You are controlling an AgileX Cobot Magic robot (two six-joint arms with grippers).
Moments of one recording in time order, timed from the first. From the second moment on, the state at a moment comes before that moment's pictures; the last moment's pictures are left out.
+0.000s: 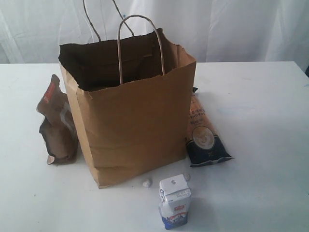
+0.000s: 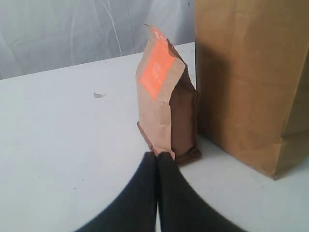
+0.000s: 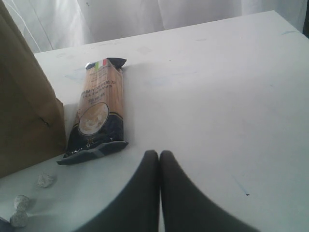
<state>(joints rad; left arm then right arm) -0.29 0.00 0.02 -0.03 0.23 0.10 0.09 0.01 0.00 0.14 0.36 0.04</state>
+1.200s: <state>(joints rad) -0.29 0.00 0.02 -0.03 0.23 0.10 0.09 0.01 -0.12 0.29 0.11 0.37</state>
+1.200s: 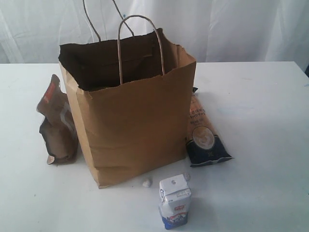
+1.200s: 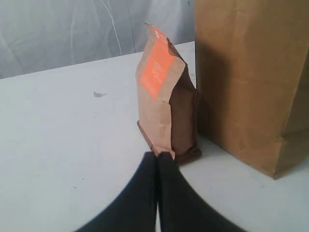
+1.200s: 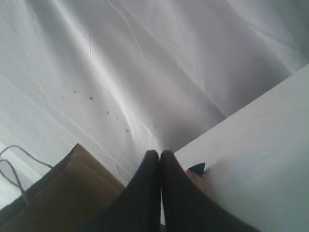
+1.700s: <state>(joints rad) -0.29 0.00 0.02 -0.03 0.23 0.10 0.13 0.44 -0.77 0.40 1.09 -0.24</state>
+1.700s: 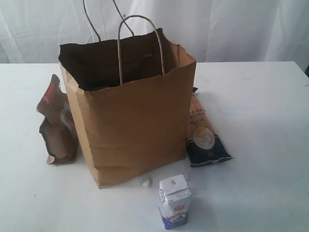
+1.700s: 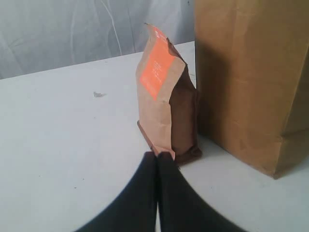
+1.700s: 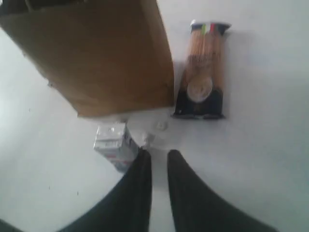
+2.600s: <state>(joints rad) -0.29 0.00 0.02 -0.03 0.23 0.10 0.27 0.97 -0.81 0.67 1.08 -0.59</state>
